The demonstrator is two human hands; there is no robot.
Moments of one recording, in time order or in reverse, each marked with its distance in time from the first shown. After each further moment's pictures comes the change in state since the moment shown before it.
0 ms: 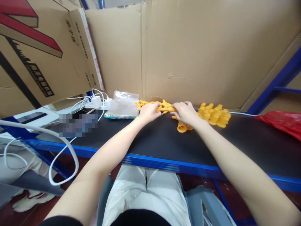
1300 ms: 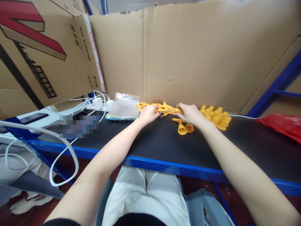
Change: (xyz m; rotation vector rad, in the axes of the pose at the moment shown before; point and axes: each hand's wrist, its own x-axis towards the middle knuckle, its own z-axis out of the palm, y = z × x) left_hand 0.005 -0.013 0.008 -0.056 -0.010 -0.025; right_hand -0.002 0.014 -0.010 0.050 -0.050 0.110
